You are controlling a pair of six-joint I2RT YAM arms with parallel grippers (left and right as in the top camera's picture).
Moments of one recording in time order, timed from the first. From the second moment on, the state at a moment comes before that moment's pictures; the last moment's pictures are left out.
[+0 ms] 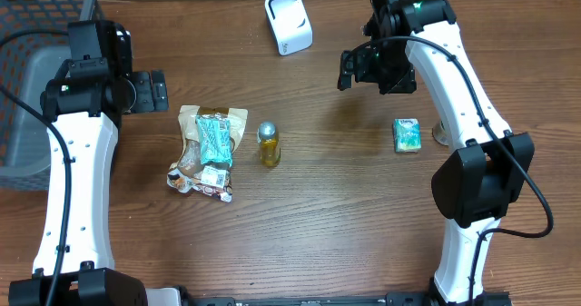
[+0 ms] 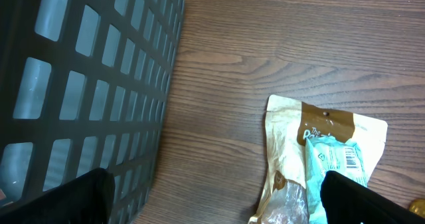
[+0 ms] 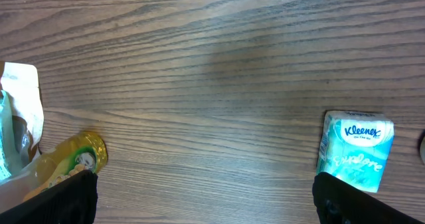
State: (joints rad) left arm 0.12 1.55 1.49 -0.95 -0.15 0.00; right arm 0.24 2.14 2.12 -1.41 -0.15 0.27
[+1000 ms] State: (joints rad) left arm 0.12 1.55 1.49 -0.95 -0.15 0.00; right arm 0.33 2.14 2.12 -1.33 -0.35 0.35
